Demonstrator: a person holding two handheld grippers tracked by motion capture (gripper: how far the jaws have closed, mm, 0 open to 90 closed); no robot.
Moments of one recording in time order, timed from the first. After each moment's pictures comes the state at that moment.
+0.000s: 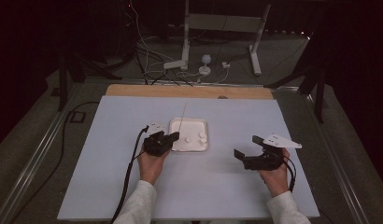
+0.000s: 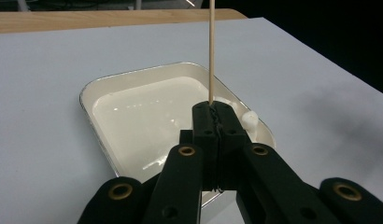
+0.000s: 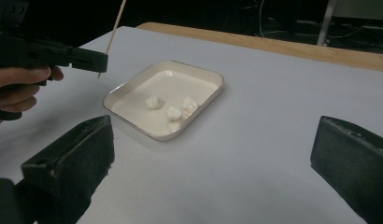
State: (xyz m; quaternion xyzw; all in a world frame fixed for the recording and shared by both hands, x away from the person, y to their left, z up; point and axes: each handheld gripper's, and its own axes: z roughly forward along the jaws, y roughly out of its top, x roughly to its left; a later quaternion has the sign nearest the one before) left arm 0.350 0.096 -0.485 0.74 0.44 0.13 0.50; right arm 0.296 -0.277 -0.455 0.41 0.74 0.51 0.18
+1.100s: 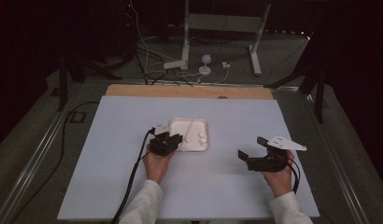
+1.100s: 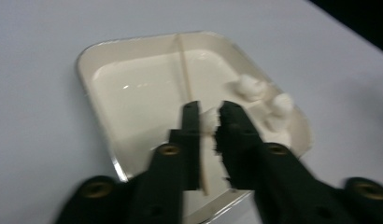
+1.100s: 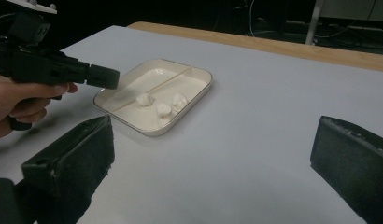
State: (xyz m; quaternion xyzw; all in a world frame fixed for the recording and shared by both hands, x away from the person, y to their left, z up) left arm 0.361 0.083 -0.508 0.74 0.46 0.11 0.47; right arm 0.290 -0.284 -0.453 0.42 0.73 0.50 0.19
